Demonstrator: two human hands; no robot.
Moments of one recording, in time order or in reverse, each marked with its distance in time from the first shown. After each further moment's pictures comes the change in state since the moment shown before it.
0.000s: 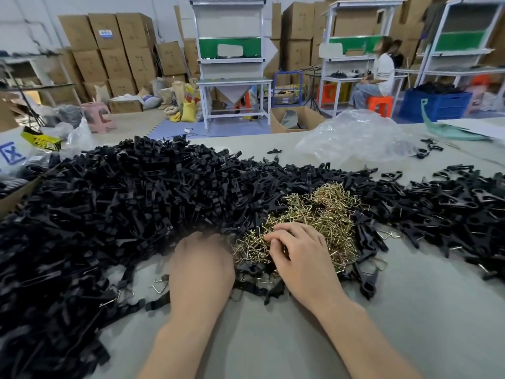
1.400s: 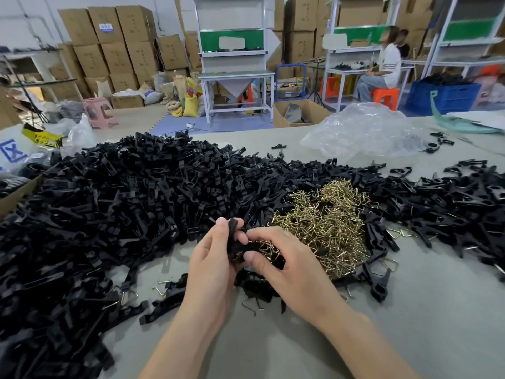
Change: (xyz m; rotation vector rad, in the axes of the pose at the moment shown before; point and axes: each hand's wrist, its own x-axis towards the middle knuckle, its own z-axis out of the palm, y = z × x) left_hand 0.009 0.026 -0.033 -1.632 -0.267 -0.487; right_hand -0.004 -0.025 -0.006 0.485 -0.120 -0.137
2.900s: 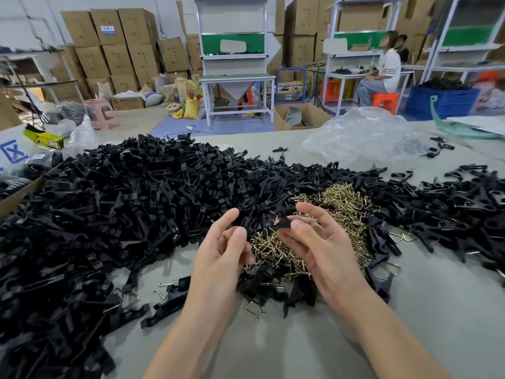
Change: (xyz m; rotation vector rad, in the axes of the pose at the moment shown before) left_hand -0.002 0.000 -0.003 0.067 -0.102 0.085; right_hand 0.016 0.001 -0.025 1.135 0.336 0.417
